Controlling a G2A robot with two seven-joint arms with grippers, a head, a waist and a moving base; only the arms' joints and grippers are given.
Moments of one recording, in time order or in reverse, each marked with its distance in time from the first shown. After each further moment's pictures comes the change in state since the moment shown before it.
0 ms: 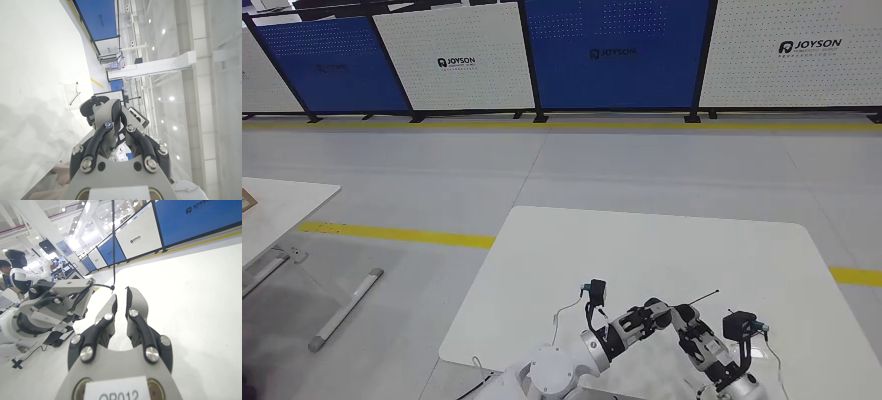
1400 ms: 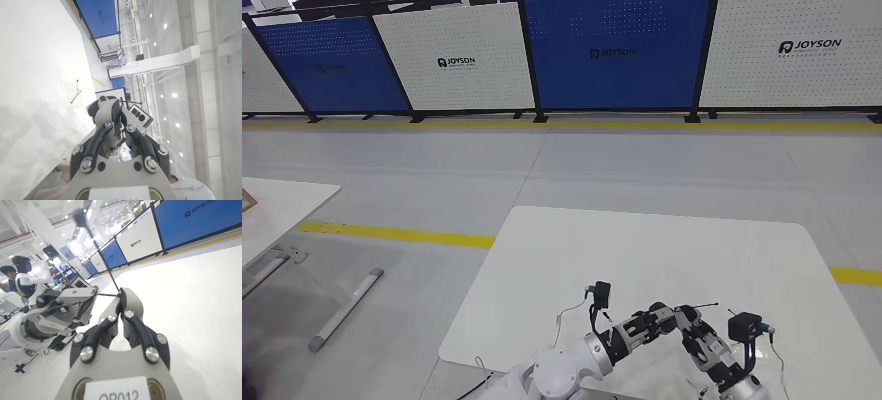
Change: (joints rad) left arm -0.005 -0.006 0.020 0.009 0.038 -0.025 -0.017; right arm -0.004 0.017 -0.006 -0.003 0.028 0.000 -0.022
